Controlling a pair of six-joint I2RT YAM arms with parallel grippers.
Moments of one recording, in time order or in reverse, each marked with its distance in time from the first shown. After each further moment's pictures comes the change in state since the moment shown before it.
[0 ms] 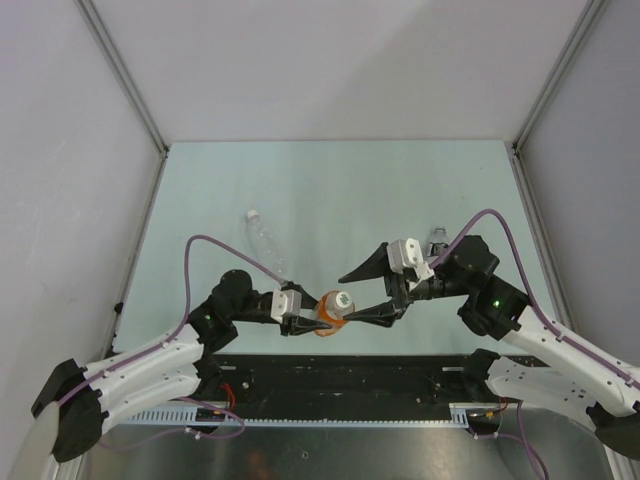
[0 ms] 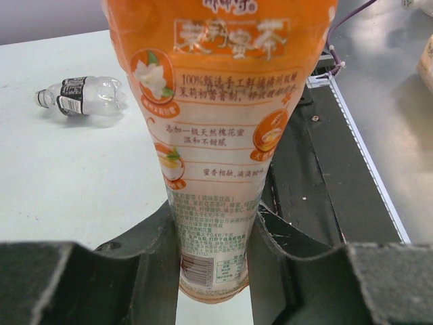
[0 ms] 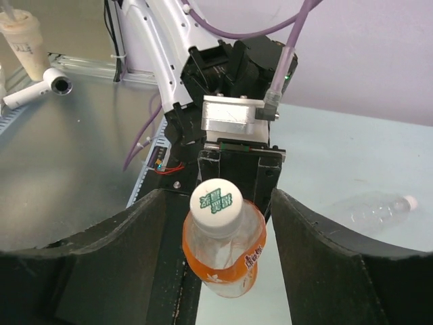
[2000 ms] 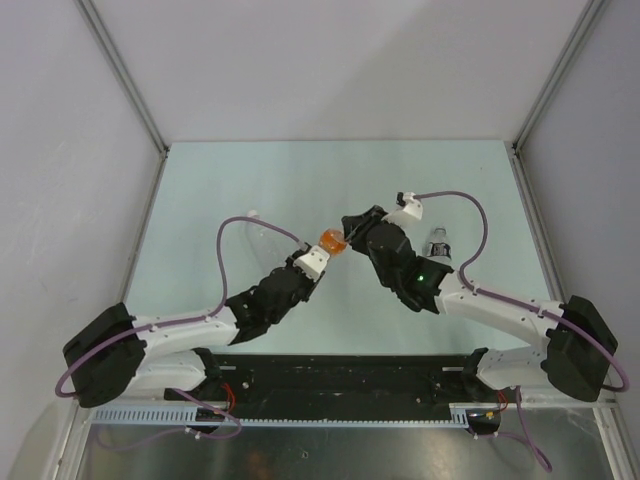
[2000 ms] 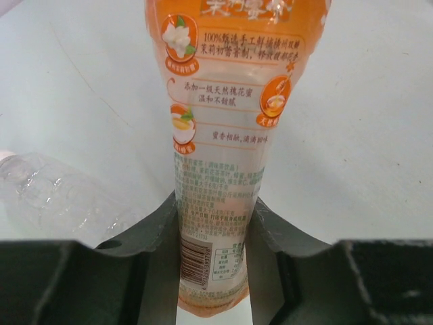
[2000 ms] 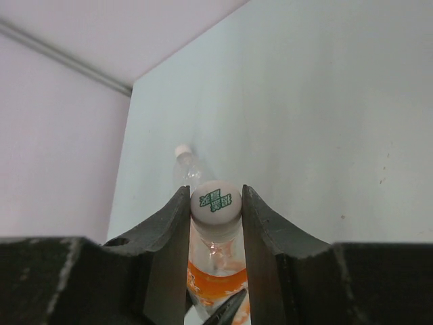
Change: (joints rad) left arm -0.166 0.362 0.127 -0.006 -1.216 -0.125; right arm 0.054 0.454 0.033 0.116 1.435 0.982
